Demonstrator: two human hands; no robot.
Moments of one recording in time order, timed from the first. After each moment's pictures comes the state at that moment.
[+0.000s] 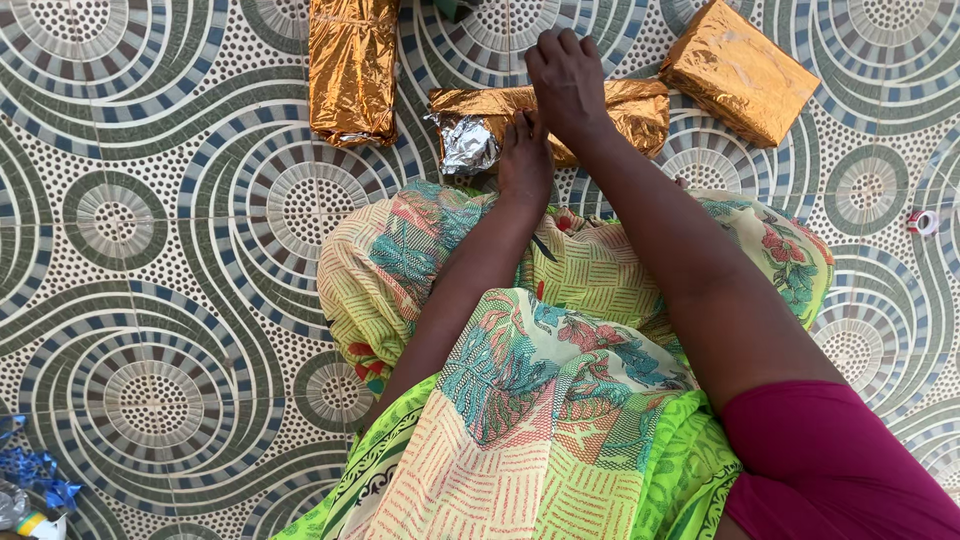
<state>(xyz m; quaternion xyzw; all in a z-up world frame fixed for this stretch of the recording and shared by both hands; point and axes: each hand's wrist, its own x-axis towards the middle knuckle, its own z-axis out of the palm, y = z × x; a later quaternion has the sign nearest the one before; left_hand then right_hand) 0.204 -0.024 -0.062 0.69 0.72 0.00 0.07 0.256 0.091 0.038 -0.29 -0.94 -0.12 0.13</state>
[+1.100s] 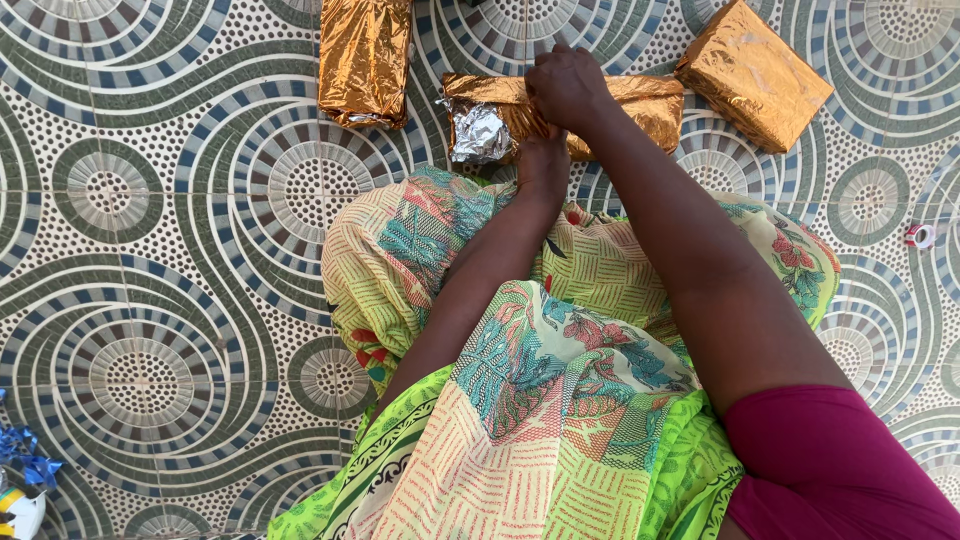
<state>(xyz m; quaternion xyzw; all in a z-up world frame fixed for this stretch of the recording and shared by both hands) 0.234 -0.025 -0.102 0.69 0.72 -0.11 0.02 0.245 0.103 0.001 -0.28 -0.96 0.07 -0.05</state>
